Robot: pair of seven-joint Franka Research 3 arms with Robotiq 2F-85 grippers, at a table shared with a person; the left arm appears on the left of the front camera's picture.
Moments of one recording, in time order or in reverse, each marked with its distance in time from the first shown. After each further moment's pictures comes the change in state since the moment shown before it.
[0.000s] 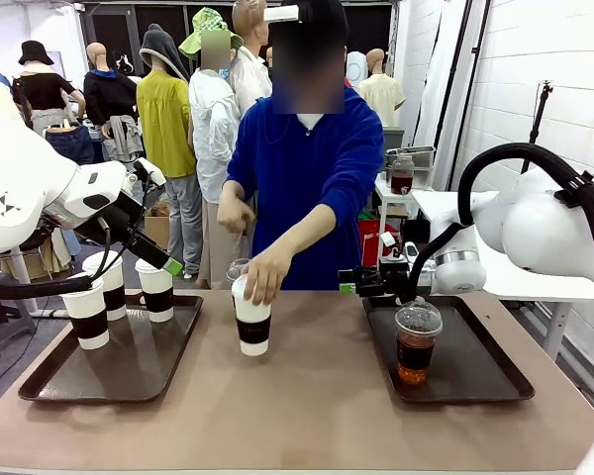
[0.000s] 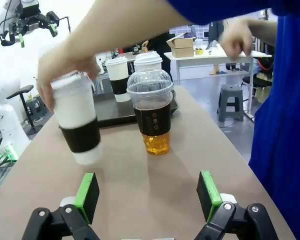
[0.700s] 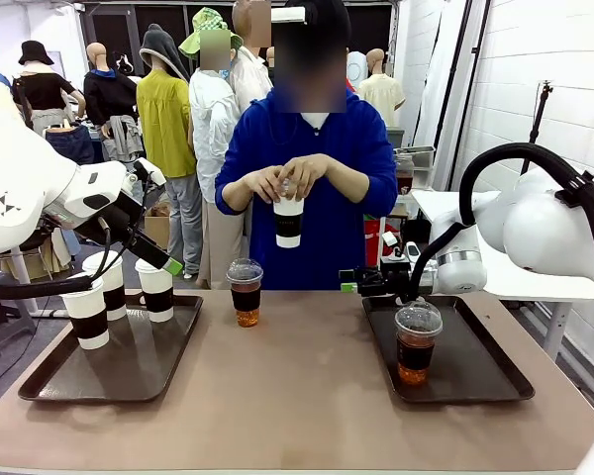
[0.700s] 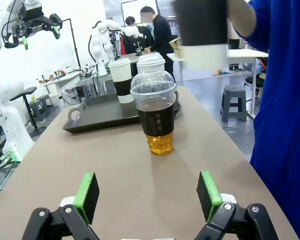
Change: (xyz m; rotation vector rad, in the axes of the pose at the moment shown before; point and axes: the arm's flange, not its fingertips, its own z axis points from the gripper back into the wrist) left arm 0.000 0.000 0.000 0.000 0.000 0.000; right arm 0.001 0.001 0.002 0.013 -0.004 -0.011
